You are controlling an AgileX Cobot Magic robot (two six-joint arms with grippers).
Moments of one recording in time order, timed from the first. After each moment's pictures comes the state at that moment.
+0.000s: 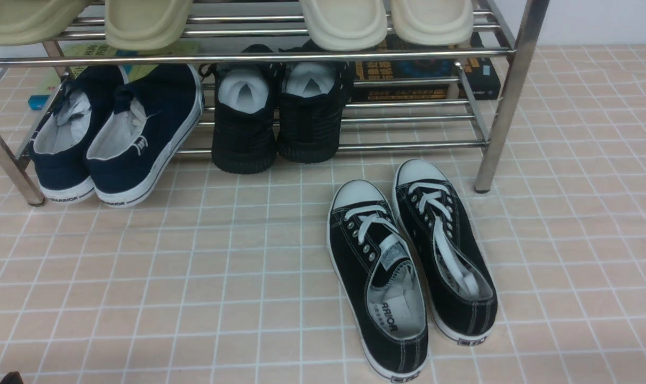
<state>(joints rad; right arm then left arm) 0.06 -0.01 0.01 -0.07 0.39 0.08 -0.03 -0.01 0.02 0.20 0.38 -0.20</state>
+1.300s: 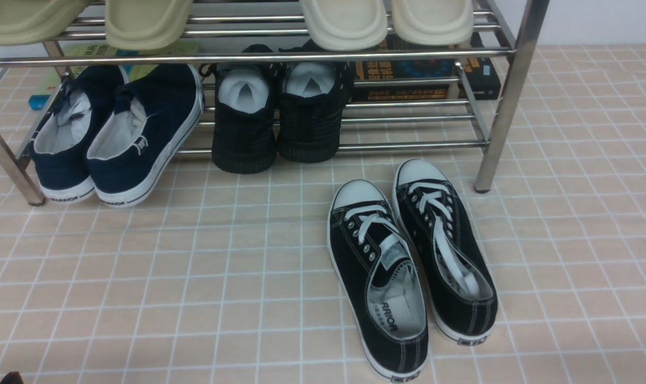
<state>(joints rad) 0.06 -0.01 0.01 -0.07 0.39 0.08 -0.03 -0.01 0.02 0.20 0.38 -0.20</state>
